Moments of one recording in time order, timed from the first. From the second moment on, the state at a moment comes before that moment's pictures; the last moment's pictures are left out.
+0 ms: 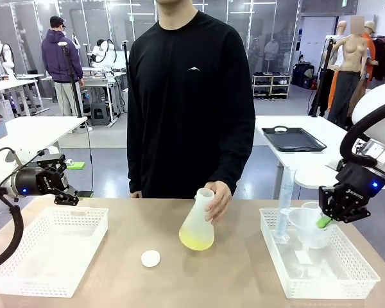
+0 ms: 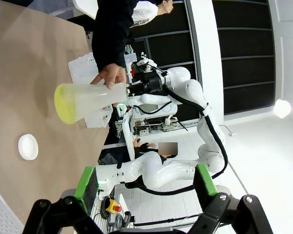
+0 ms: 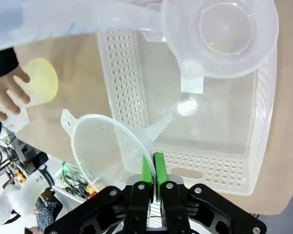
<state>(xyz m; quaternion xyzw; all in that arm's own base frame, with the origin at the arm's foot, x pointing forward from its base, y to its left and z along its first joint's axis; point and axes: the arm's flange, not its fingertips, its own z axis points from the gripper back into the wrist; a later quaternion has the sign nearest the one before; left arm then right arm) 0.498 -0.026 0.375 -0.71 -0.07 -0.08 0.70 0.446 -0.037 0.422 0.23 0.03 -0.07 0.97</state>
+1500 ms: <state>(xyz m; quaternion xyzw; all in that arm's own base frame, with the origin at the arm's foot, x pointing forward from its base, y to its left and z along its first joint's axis) 0.498 -0.026 0.375 -0.71 -0.07 -0.08 0.70 0.460 -0.032 0.406 0.23 0.05 -0.09 0.97</state>
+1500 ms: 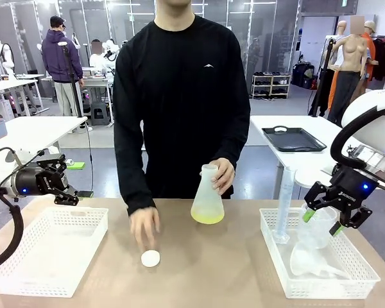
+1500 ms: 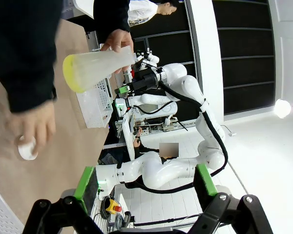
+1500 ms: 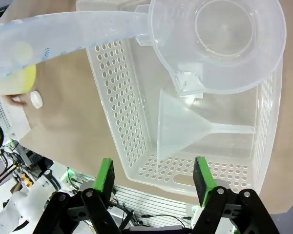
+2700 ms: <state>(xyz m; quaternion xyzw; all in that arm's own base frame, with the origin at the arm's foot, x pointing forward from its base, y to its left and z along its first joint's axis) 0.498 -0.026 0.375 -0.71 -0.07 -0.08 0.70 0.416 -0.052 0.423 0.63 -0.08 0.02 0.77</state>
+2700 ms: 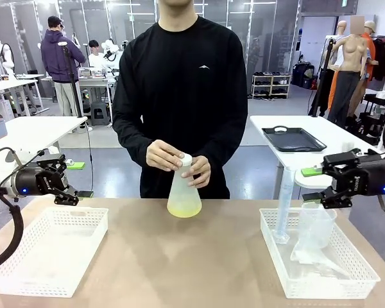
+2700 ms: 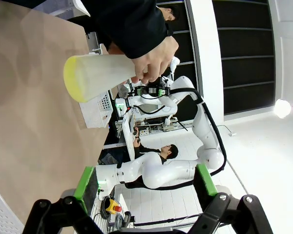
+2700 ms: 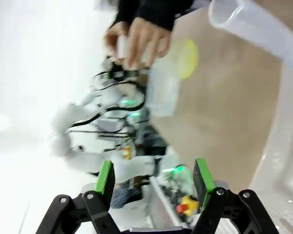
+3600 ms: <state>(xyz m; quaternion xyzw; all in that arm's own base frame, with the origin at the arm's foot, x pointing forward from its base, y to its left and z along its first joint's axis) 0.498 -0.026 0.375 -0.71 -0.07 -0.08 0.70 0.433 -0.070 0.394 0.68 -0.01 -0.01 0.73</state>
